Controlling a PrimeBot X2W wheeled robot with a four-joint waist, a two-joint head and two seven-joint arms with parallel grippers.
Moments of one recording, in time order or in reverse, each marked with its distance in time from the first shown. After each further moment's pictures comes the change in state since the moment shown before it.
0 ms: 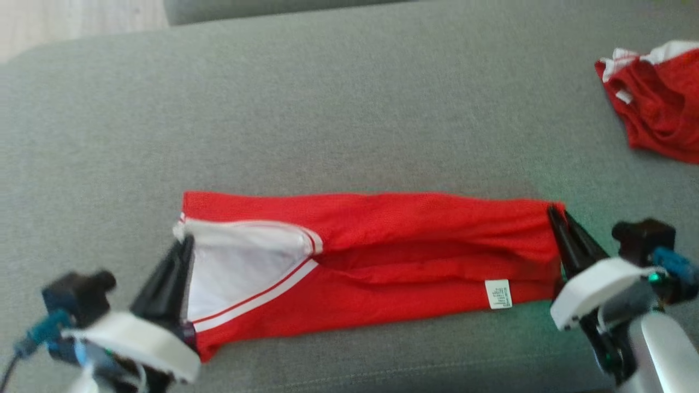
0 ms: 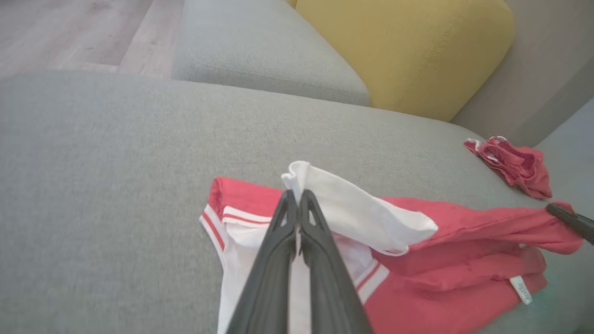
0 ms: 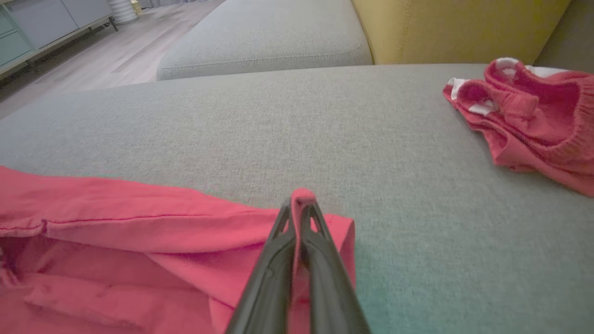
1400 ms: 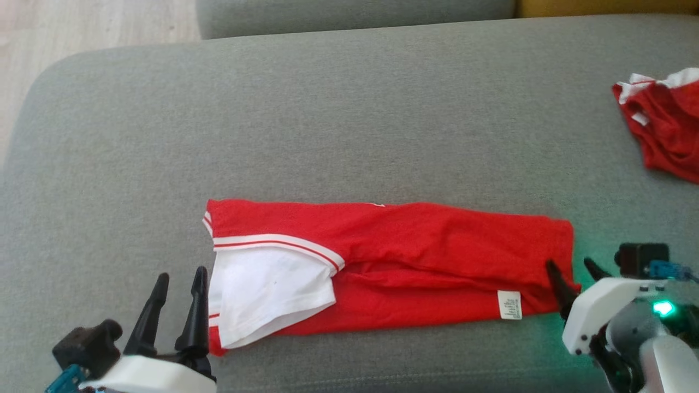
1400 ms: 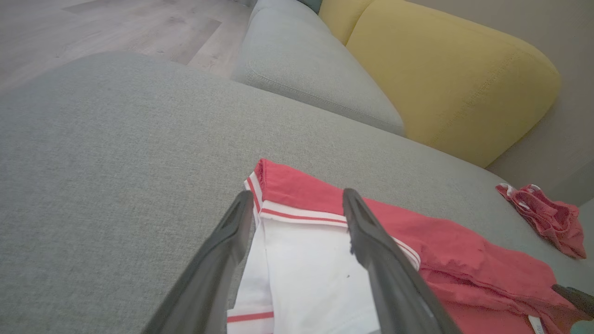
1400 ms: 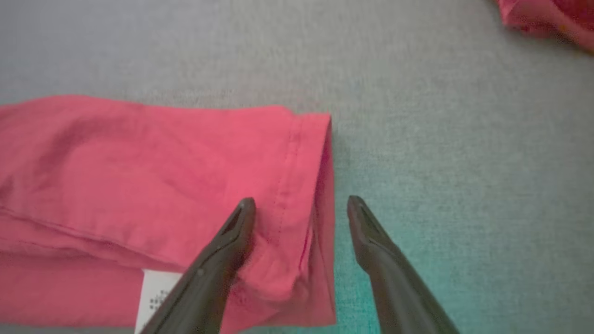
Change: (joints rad) left arm 0.115 -0.127 0.000 0.077 -0.001 0.055 -0.197; right arm 0.060 0.076 -0.157 0.052 -0.062 0.000 0.275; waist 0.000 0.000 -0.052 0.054
